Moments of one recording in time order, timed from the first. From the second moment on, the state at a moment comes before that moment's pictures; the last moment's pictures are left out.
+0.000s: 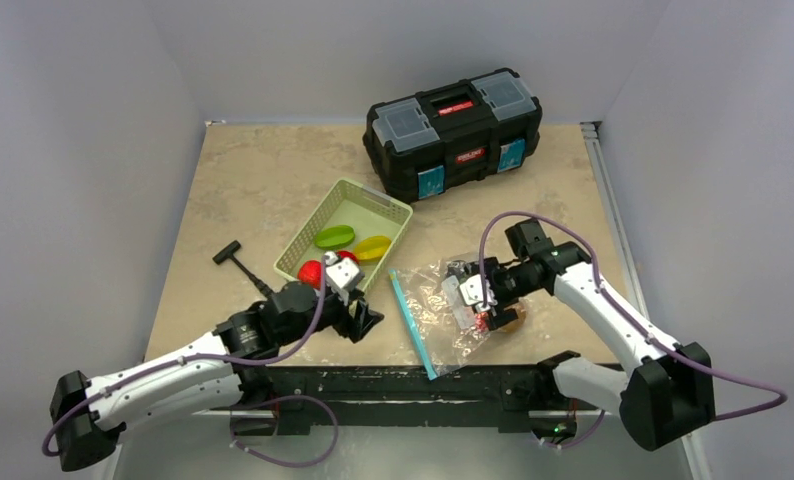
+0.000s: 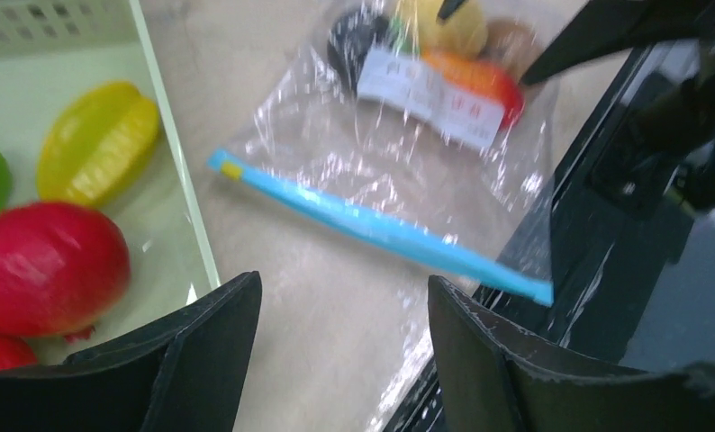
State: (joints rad) left arm -1.02 0.64 0.48 -0.14 -0.08 -0.24; right arm 0.36 1.11 0.78 -0.96 -0.67 -1.58
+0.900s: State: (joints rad) left arm -1.03 0.74 0.58 -0.11 -0.11 -0.31; right arm 0.37 1.15 0.71 -0.84 -0.52 -1.45
